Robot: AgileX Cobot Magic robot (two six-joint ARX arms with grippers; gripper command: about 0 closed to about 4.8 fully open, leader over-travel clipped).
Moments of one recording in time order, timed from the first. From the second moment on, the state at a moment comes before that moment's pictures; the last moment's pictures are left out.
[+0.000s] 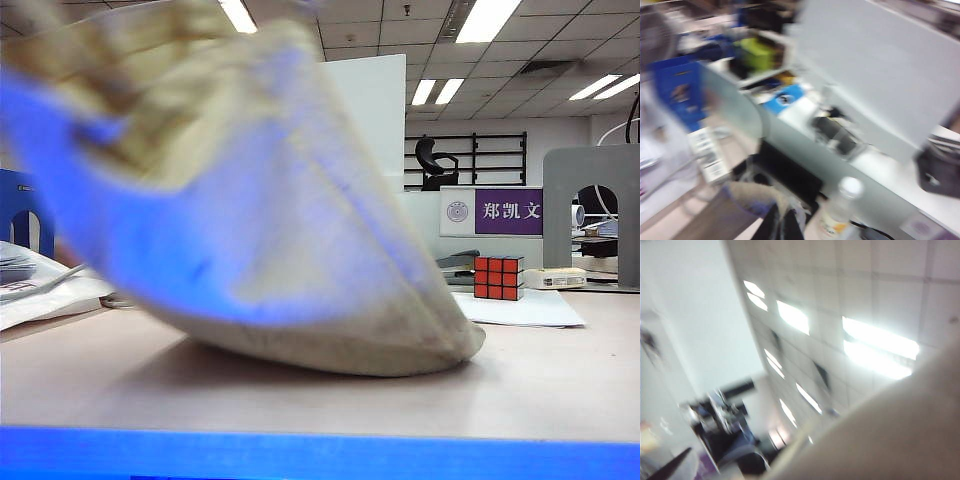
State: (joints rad) left arm -0.25 0.32 0.07 0.81 0.00 -1.28; right arm 0.56 2.17 3.19 -1.23 0.06 -0.16
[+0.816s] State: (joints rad) left arm -0.25 0.32 0.07 0.65 0.48 -1.46; right arm 0.38 2.10 3.18 -1.06 0.00 -0.25
